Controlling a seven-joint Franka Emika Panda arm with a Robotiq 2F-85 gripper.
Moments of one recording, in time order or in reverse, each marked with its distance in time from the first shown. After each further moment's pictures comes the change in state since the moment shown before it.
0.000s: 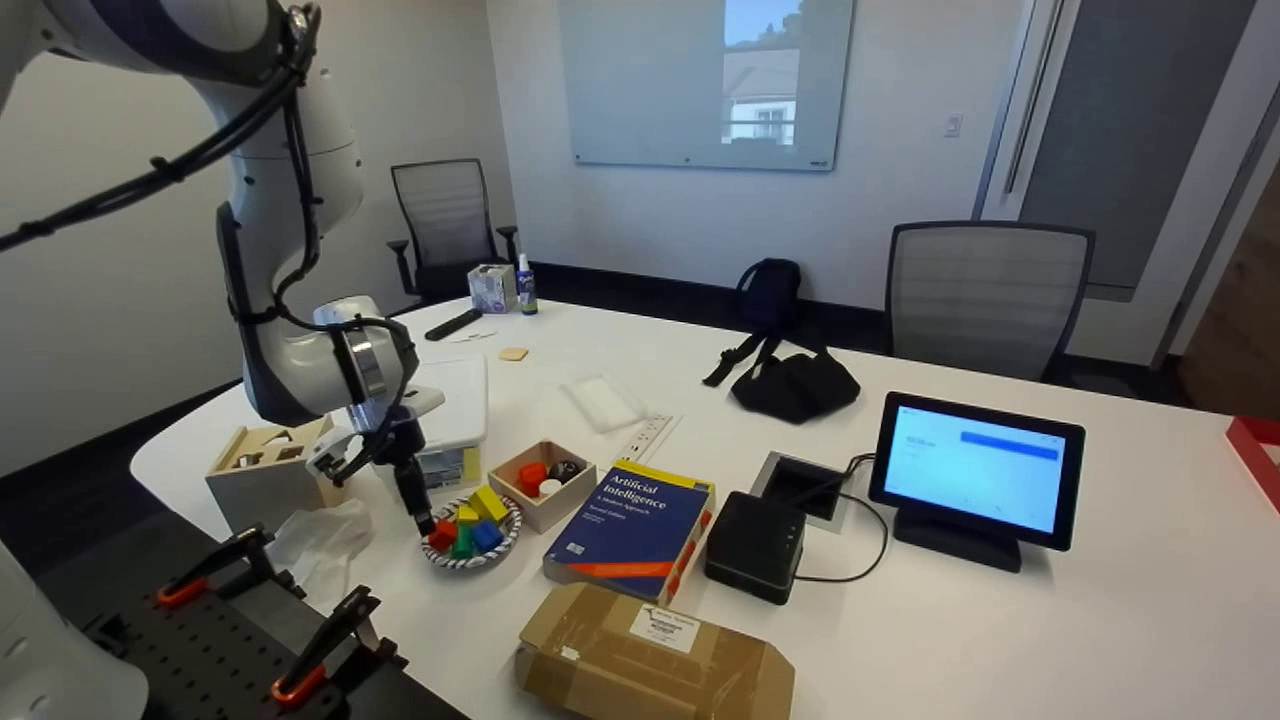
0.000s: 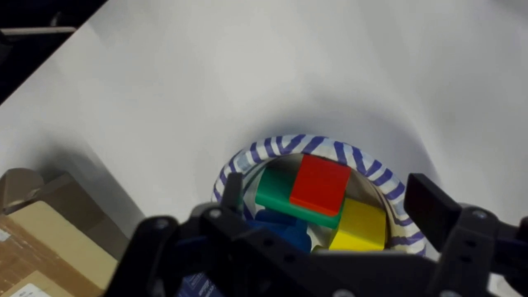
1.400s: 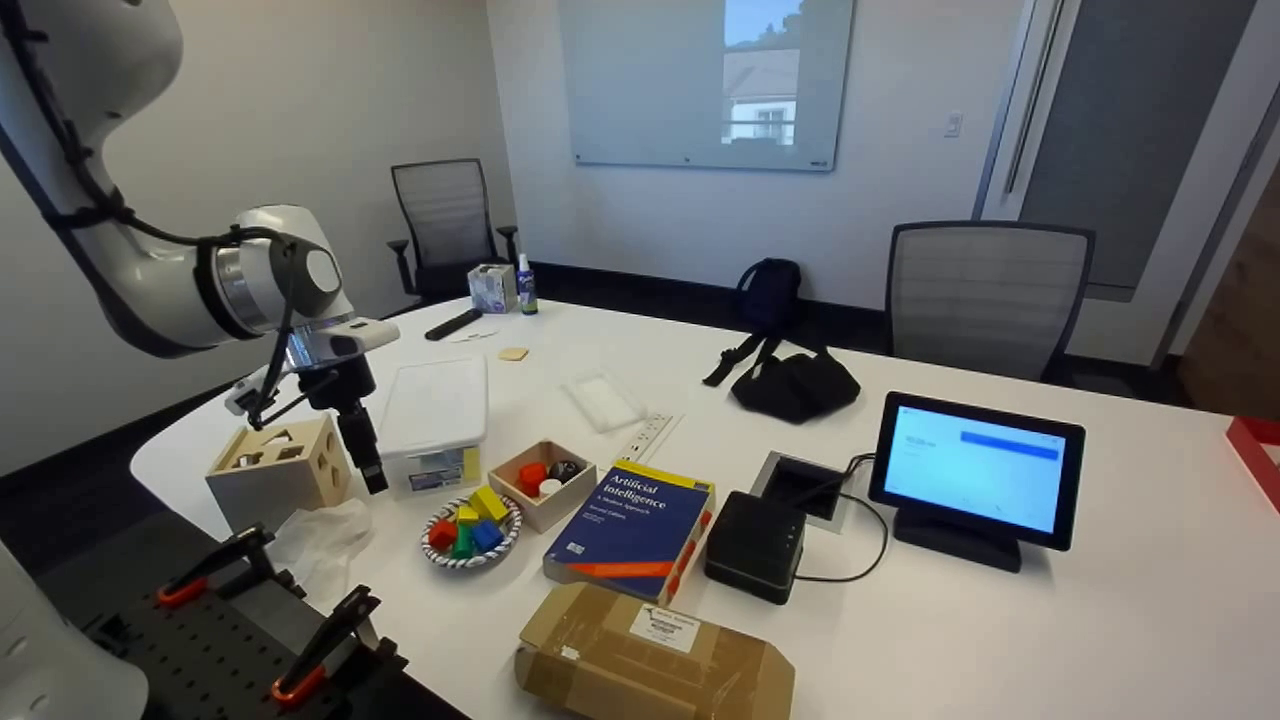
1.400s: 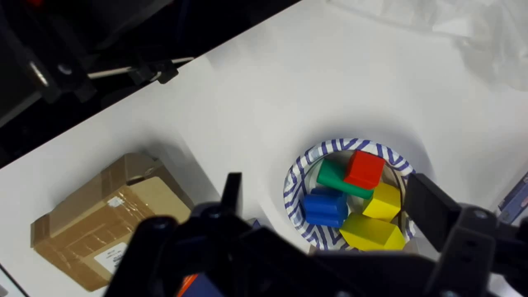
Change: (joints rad) arm -0.113 -0.538 0.132 -0.391 0.383 -0.002 -0.417
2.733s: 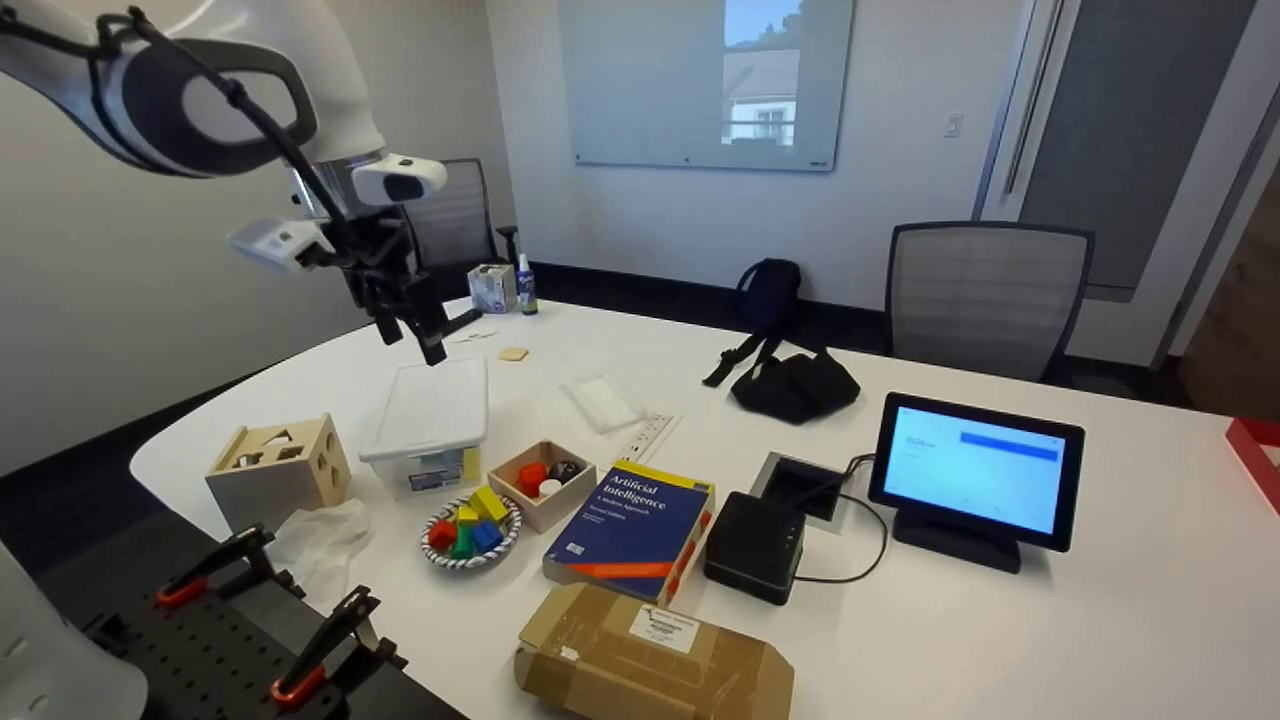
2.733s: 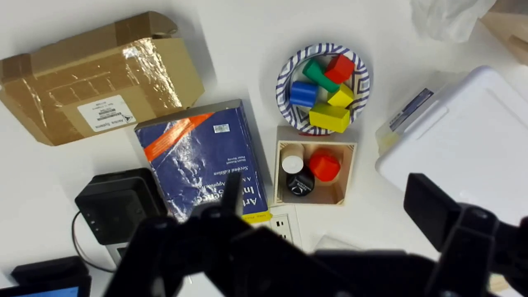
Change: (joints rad) arm 0.026 -0.611 -0.280 -0.050 0.659 -0.205 -1.206
